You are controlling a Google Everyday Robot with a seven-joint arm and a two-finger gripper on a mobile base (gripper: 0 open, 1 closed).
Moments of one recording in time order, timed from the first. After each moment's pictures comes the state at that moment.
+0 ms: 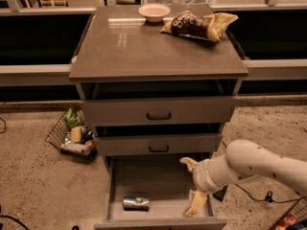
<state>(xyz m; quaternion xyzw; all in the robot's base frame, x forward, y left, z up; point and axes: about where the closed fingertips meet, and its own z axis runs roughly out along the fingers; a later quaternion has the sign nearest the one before) 0.431 -0.101 0.539 -0.66 0.68 0.21 0.25</state>
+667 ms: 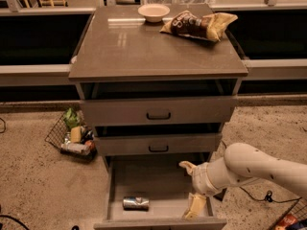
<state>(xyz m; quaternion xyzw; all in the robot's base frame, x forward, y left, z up) 0.425 -0.097 0.519 -0.65 0.68 0.22 0.25</state>
